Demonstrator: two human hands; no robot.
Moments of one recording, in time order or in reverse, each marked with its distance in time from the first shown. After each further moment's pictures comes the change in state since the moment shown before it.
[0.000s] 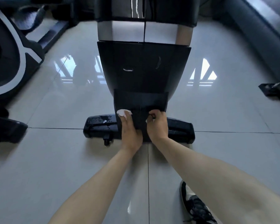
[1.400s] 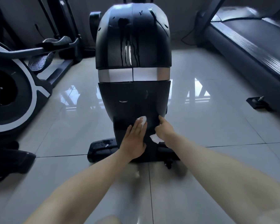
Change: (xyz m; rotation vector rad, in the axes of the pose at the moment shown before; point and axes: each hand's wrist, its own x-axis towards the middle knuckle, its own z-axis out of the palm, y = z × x) left_hand 0.042 0.064 -0.067 0.580 -0.331 0.460; right_hand 0.023 -0.060 -0.090 0.038 -0.234 0.185
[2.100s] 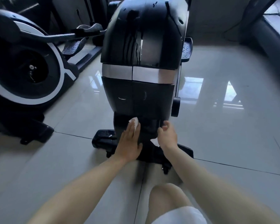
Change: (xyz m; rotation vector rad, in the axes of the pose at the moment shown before) left_hand -0.001 0.032 0.018 -0.178 0.037 -0.369; right_hand 0.036 0.038 -0.021 0.181 0.010 -0.082
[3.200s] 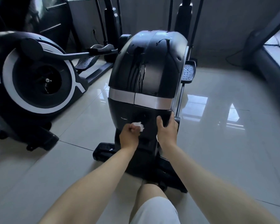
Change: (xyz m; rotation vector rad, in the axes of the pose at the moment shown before) left_hand 0.058 0.068 -0.099 -1.050 0.505 -0.598; right_hand 0.021 -0.094 -0.025 0.104 0.022 -0.272
